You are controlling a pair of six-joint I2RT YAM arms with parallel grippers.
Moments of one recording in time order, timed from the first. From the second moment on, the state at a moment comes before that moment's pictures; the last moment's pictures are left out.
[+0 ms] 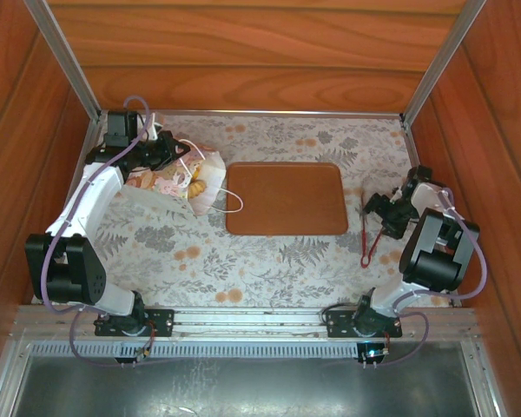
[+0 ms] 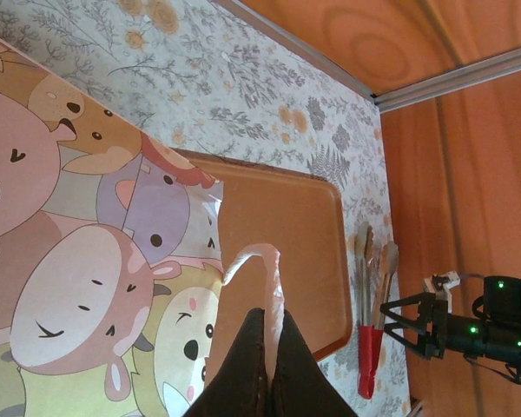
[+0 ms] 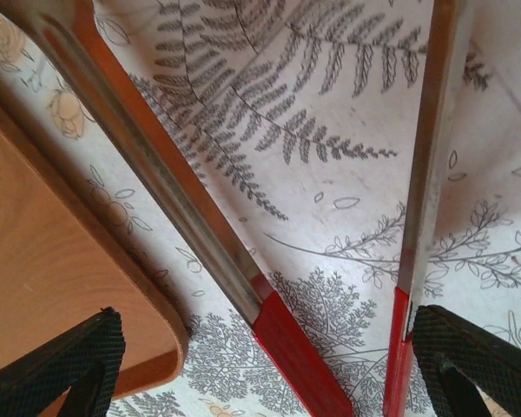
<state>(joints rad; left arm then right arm) -0.08 1.47 1.25 -0.47 0.68 -0.60 -0.33 1.63 1.03 -0.87 -0.30 0.24</state>
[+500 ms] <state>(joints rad) -0.08 1.47 1.25 -0.45 0.70 -0.60 -0.23 1.75 1.12 -1.04 -0.14 0.21</state>
